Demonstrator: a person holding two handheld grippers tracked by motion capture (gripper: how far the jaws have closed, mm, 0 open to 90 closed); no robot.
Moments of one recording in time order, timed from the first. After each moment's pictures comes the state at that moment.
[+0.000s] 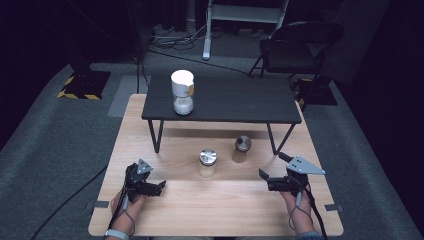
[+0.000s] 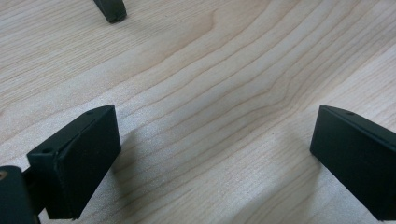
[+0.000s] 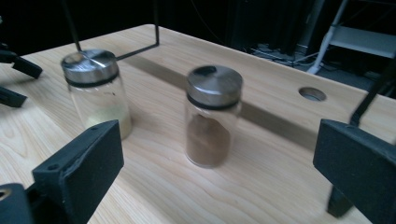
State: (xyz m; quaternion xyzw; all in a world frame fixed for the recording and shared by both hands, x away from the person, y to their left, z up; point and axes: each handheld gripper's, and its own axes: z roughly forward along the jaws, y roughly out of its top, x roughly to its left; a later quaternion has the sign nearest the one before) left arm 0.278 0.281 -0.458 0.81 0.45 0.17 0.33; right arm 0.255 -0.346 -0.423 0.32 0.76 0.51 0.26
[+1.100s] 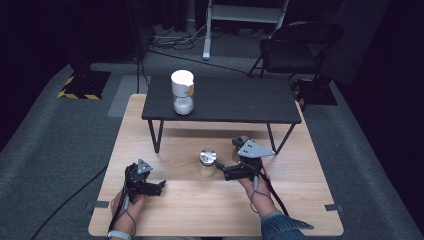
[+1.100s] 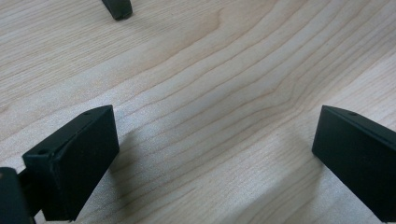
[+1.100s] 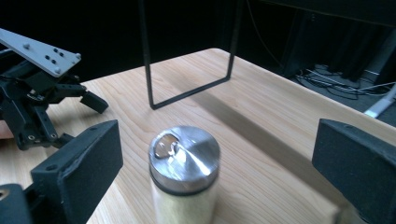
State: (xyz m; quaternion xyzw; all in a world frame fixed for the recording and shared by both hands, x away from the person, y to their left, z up) left arm 0.277 0.279 -0.458 0.81 0.46 0.18 0.33; right arm 0.307 -0.239 -0.407 0.24 0.78 0.54 0.20
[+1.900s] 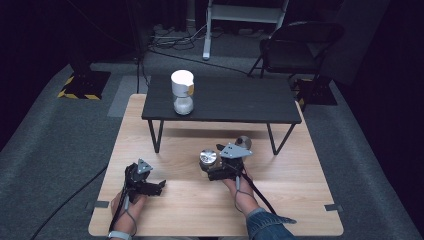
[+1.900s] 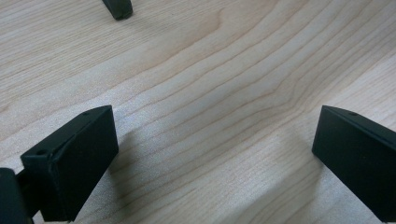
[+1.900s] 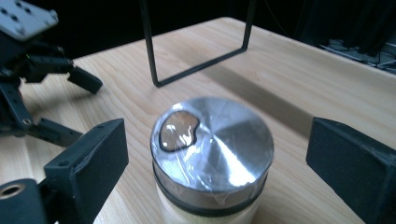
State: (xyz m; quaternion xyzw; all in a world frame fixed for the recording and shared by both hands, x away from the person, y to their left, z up) left arm 0.278 0.279 -0.458 0.81 0.46 0.18 0.33; right arm 0.327 -0.198 -0.444 0.26 0.80 0.51 0.18
